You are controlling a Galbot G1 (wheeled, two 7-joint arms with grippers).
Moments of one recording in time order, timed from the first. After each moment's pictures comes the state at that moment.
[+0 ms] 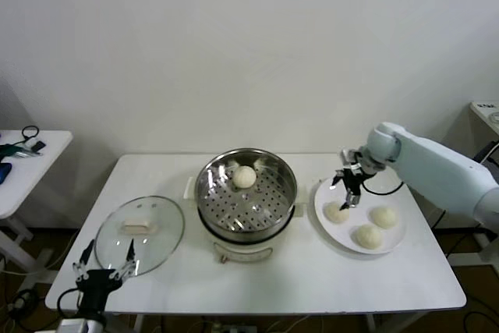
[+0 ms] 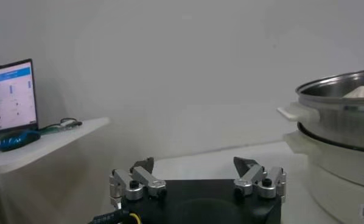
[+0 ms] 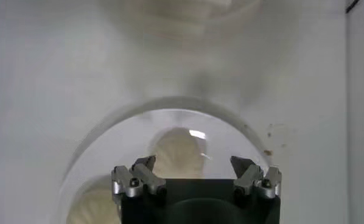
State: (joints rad) left arm 1.74 -1.46 -0.79 -2.04 -0.05 -0.04 0.02; right arm 0.17 0.88 -1.01 0.95 0.11 -0.13 -1.11
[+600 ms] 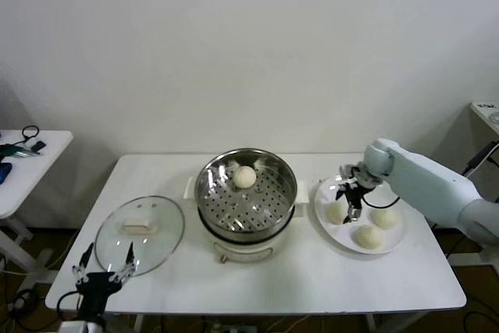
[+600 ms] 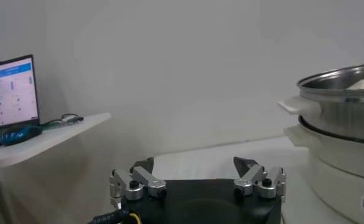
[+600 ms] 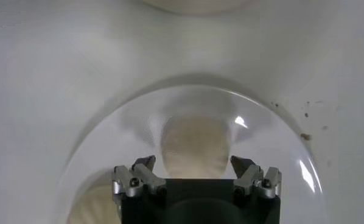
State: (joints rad) left arm 1.75 -1.46 -0.80 -2.03 -0.05 -0.05 0.02; right arm 0.10 0.94 -0.97 0.84 0.05 -0.11 -1.11
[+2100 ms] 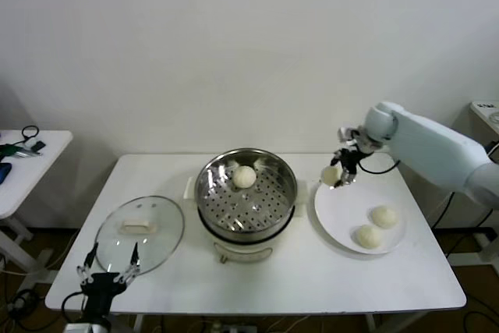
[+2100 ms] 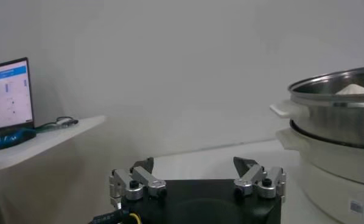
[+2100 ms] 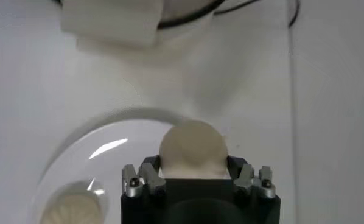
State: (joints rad) left arm 1.76 -1.48 -0.77 -2.05 -0.03 -0.06 0.02; right arm 0.43 0.95 -1.17 0.90 0.34 -0.16 -1.11
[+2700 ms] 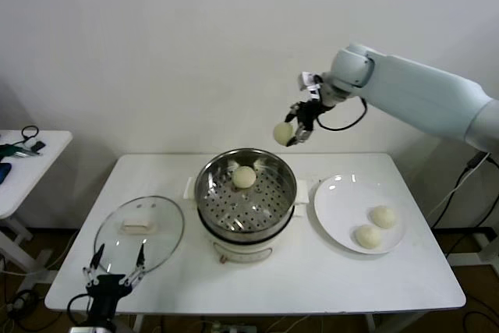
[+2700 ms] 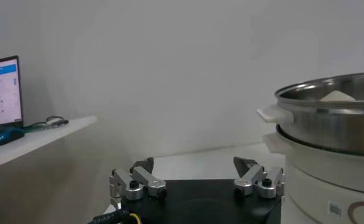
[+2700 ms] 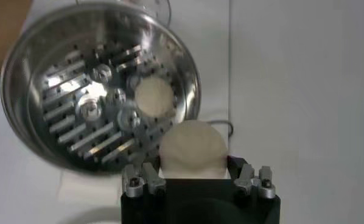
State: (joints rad) left arm 1.78 -1.47 -0.74 -2.06 -0.04 -0.07 0.01; right arm 0.71 1.11 -1.36 1.10 0.70 -0.30 -0.98
